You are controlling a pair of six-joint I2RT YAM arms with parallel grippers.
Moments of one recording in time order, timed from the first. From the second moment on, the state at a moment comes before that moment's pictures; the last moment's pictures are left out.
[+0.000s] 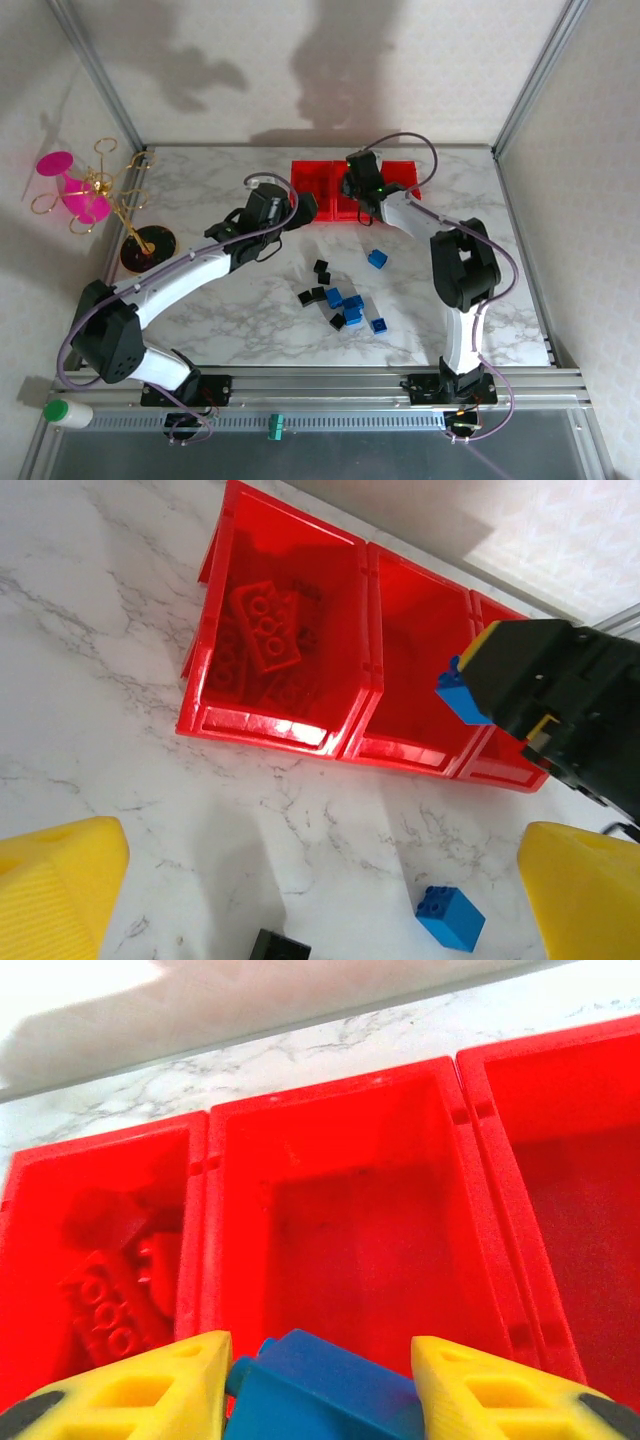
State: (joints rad) left arm -0.62 1.46 1.11 -0.23 -0.26 -0.79; right arm 0.50 2.00 1.51 -0.21 0.28 0.50
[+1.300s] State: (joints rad) left arm -0.76 1.36 0.91 -0.21 -0.24 -0.80; right arm 0.49 1.57 0.89 -0.28 0.17 0.61
